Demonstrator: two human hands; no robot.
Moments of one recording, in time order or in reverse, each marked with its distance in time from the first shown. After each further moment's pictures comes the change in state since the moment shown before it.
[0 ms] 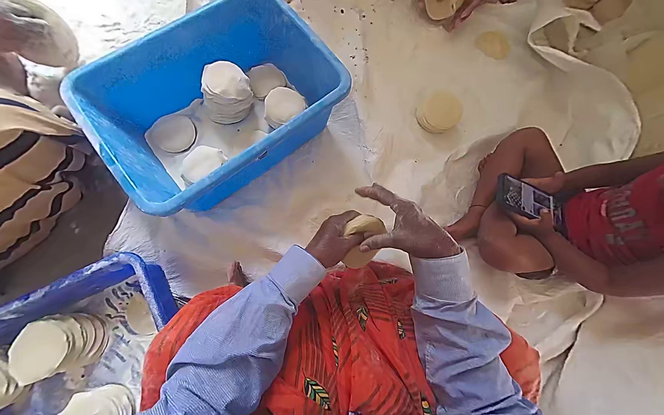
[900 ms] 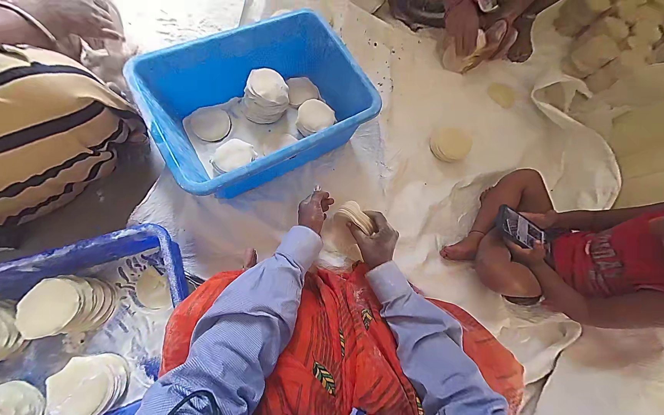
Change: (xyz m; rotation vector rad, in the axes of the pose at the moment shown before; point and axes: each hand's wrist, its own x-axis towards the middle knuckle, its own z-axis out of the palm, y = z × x) left_hand 0.014 -0.008 -0.044 -0.574 0.685 -0.401; right_hand 0.017 0.023 0.108 -0.165 0.591 0.178
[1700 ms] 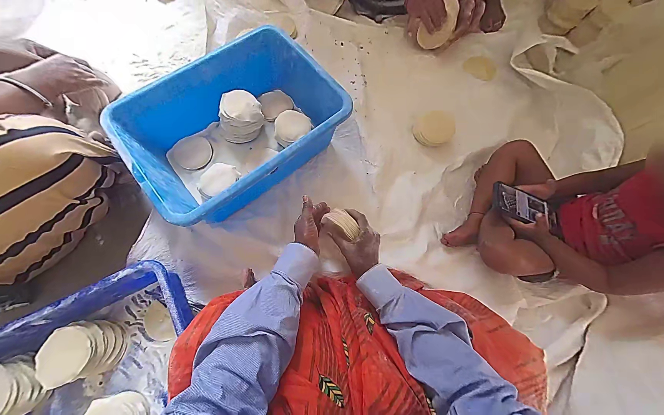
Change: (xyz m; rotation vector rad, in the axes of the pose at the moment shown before) left_hand 0.000 -0.020 0.007 -0.019 -0.079 0.047; right_hand -0.011 -0.005 0.016 0.070 -0.039 0.067
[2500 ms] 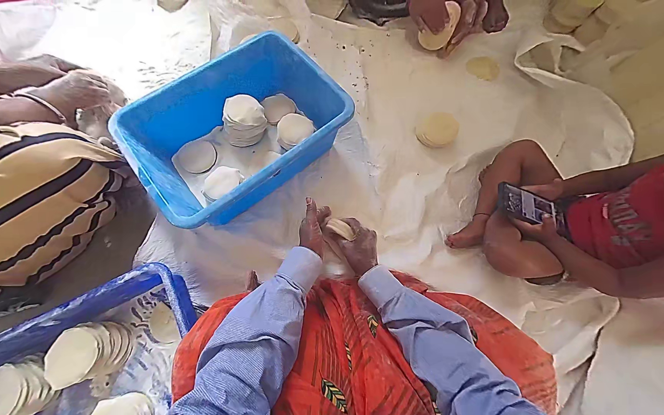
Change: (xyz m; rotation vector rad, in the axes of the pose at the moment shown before) left_hand -0.006 0.002 0.005 0.070 0.034 0.049; right_hand 0.009 -0.004 0.001 -0.047 -0.119 0.074
